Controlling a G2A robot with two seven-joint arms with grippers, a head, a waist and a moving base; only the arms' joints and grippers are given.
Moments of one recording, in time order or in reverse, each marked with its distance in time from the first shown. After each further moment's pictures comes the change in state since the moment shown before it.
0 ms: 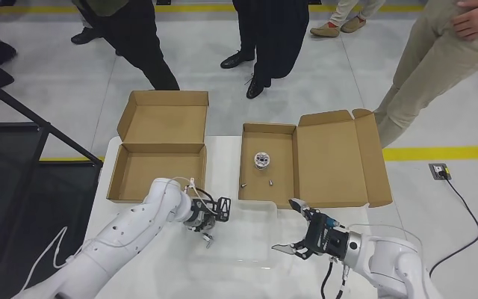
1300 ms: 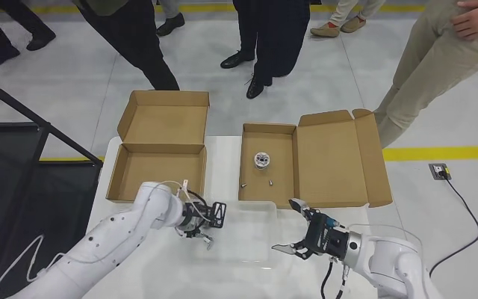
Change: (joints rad) left arm 0.047 0.144 -0.042 -0.250 -0.067 0.005 -0.085; right arm 0.000 0.000 0.000 0.000 0.000 0.000 0.000
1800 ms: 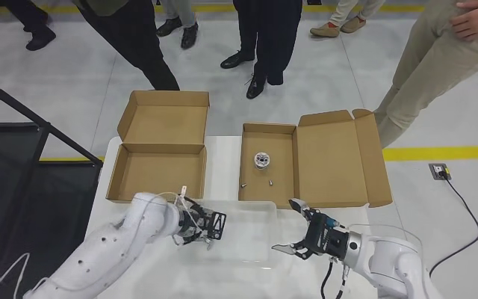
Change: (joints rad) left arm 0.140 0.060 -0.135 -0.196 0.219 -0.005 0.113; right arm 0.000 0.000 0.000 0.000 0.000 0.000 0.000
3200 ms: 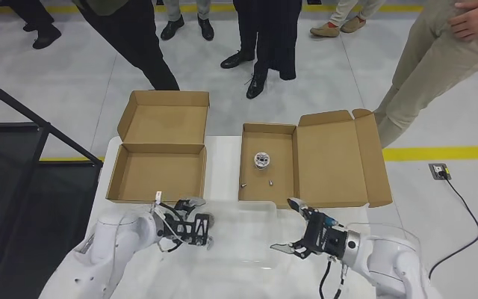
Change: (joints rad) left arm 0.390 -0.038 -0.507 -0.235 0.497 0.000 0.387; right arm 0.000 0.000 0.000 0.000 0.001 -0.001 -0.001
